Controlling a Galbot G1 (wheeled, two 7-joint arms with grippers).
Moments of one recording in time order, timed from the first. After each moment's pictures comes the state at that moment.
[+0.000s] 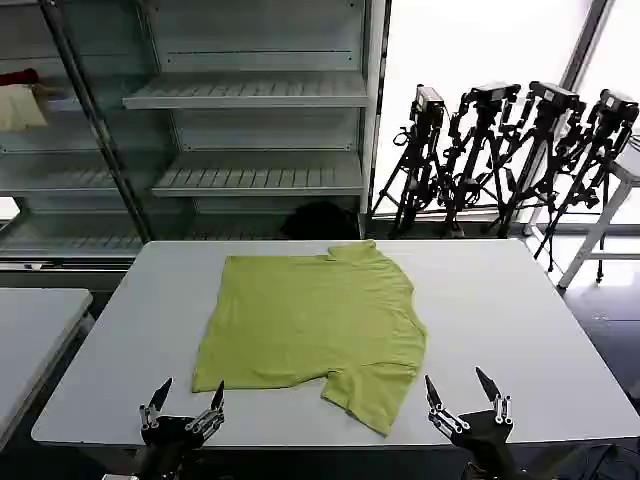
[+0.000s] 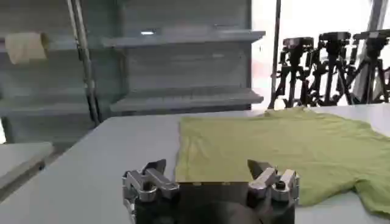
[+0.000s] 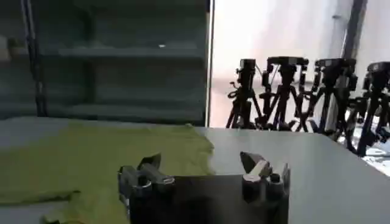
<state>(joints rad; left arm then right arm) 1.82 -1.04 -0.45 -2.39 -0.39 0.25 -0.40 -1.81 0.88 0.37 2.39 0.44 -0.10 0.45</state>
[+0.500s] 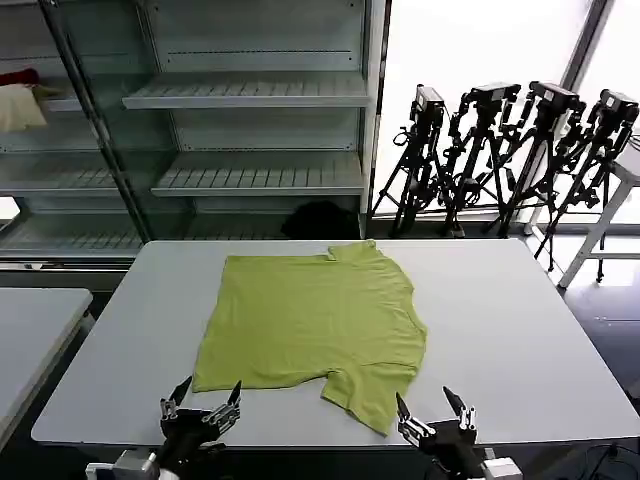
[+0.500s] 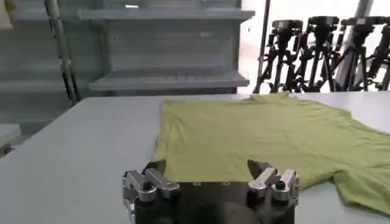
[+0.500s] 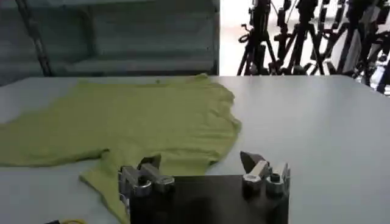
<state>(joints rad) 1.71 -1.04 -0.42 -2.36 -0.47 0.39 -0.38 -1.68 0.94 0.24 2.40 0.55 -0.39 0.53</state>
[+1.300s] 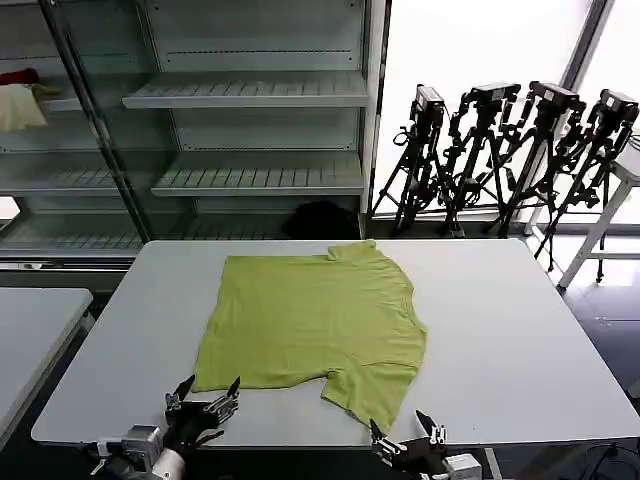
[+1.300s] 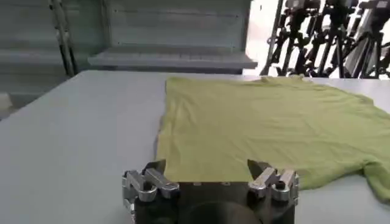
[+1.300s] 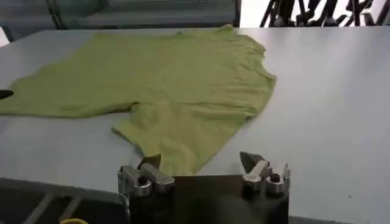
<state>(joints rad) 1.61 -1.04 -0.44 -2.23 -0.58 0.42 -0.36 -1.59 0.99 0.13 2.38 0.59 -0.56 0.56</state>
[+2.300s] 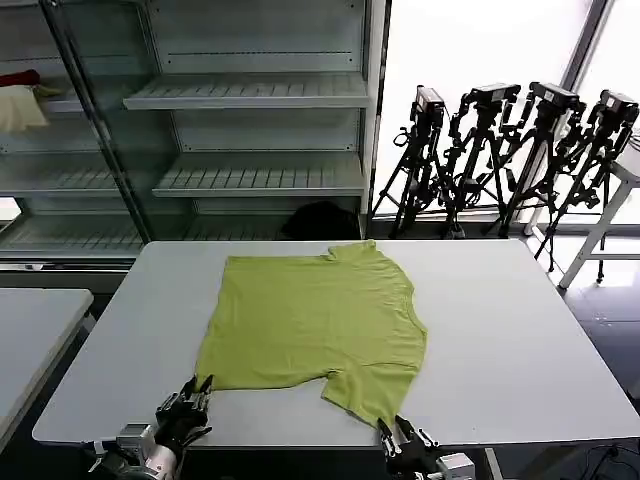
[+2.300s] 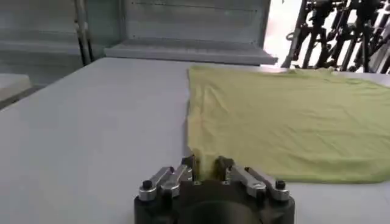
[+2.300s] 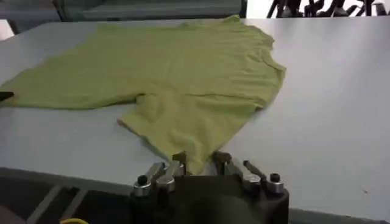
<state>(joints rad) 1.59 -1.04 -0.45 -2.11 -0.61 0.38 -0.31 -1.59 1.00 0.12 2.36 0.60 -0.57 0.55</state>
